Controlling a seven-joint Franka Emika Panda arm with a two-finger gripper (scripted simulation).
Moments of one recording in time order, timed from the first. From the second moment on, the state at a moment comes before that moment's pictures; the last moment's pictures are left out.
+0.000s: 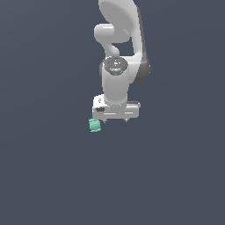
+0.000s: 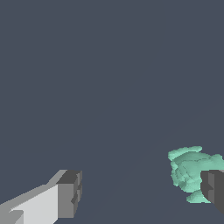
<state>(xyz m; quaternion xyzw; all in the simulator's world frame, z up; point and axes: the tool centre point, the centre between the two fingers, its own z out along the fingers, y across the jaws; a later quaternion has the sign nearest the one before) -0.008 0.014 0.154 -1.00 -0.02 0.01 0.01</state>
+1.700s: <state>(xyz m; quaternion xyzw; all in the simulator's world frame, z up) -0.036 -0.070 0.116 -1.00 -0.08 0.00 0.00</state>
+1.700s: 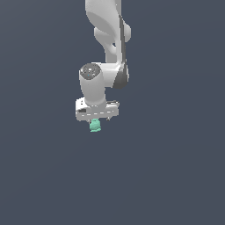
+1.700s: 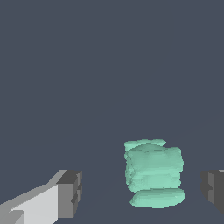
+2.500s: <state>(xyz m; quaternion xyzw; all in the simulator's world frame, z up) -0.058 -0.104 0.090 -0.99 -0.11 0.00 0.00</state>
